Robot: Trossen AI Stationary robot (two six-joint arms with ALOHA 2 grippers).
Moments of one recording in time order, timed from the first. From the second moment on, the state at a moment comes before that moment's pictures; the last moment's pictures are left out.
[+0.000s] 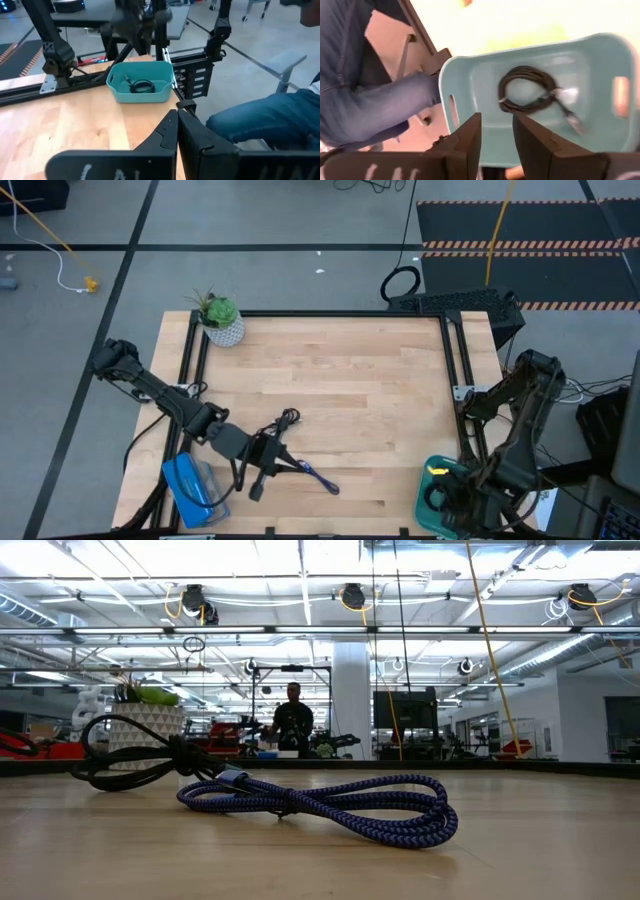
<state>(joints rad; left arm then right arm) -0.55 1.41 1.10 0.03 -0.20 -0.04 1.06 1.46 1.35 -1.21 0.03 1.56</state>
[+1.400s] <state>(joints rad) -0.54 1.41 1.10 -0.08 -0.31 -0.08 1.05 1.46 1.35 -1.53 0.77 1.35</state>
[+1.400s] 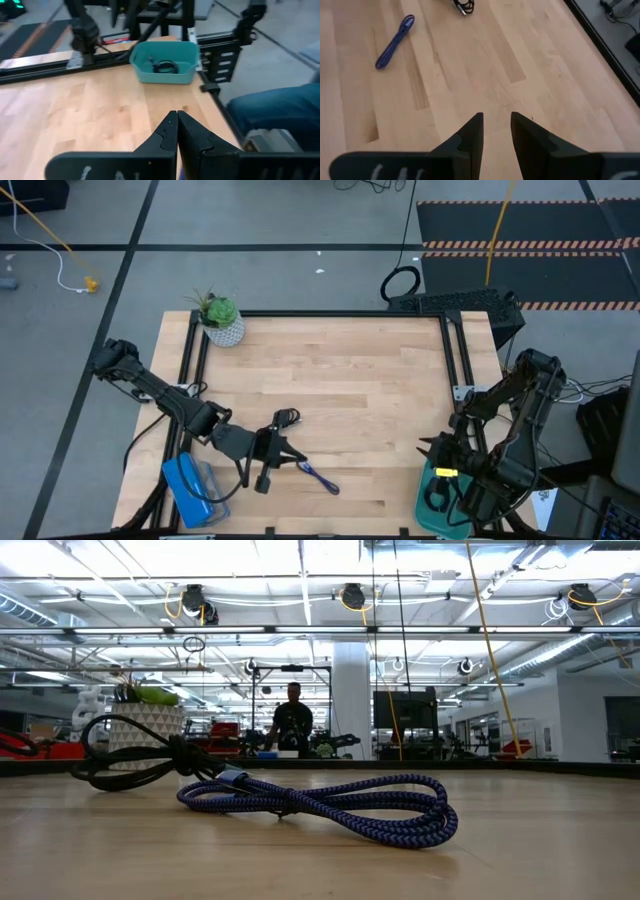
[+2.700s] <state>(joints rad) -0.38 1.41 0.81 -0.59 -0.31 -0.90 1.05 1.46 1.35 -1.44 0.77 1.24</state>
